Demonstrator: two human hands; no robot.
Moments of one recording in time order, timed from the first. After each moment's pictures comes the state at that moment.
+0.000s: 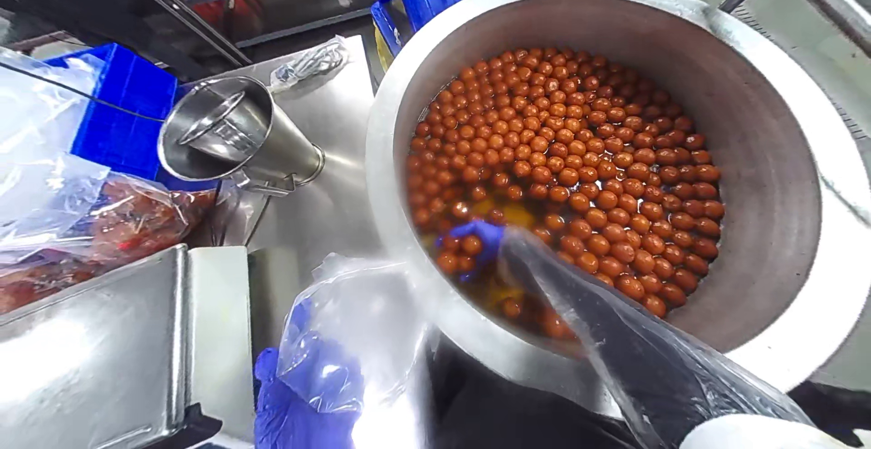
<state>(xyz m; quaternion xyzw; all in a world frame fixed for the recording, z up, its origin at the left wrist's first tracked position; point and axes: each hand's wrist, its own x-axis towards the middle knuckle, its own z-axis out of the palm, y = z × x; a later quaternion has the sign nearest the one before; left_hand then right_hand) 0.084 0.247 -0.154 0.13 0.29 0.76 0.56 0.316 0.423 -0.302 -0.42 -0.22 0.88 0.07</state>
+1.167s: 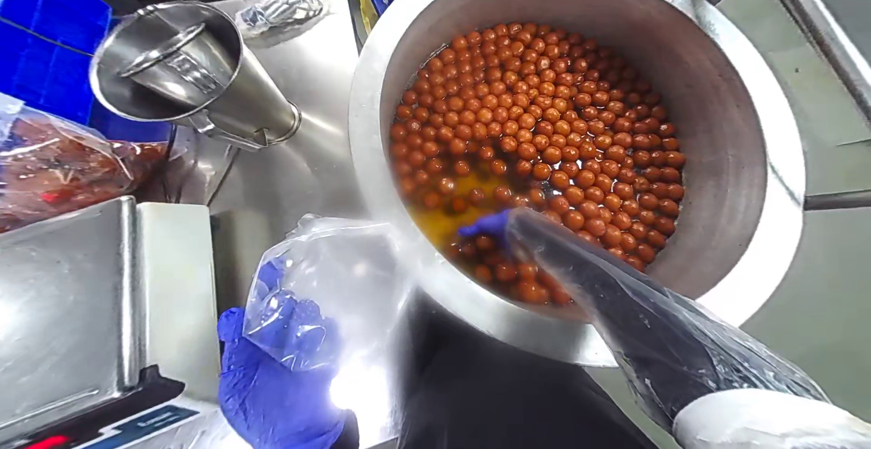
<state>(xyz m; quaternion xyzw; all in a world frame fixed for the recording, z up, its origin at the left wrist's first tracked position) 0.075 0.242 -0.166 0.18 0.31 0.79 0.50 0.368 0.396 -0.341 -0.58 -0.33 0.73 -0.12</state>
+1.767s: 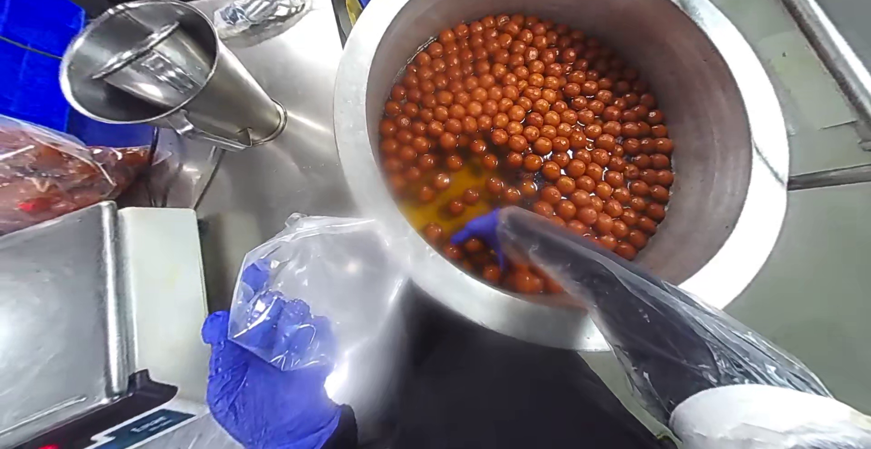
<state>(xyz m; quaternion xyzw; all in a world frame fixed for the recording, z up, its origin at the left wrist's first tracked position) 0.077 0.243 -0.165 0.16 0.25 0.79 0.54 0.349 0.383 -0.297 -0.57 -0.34 0.73 -0.16</state>
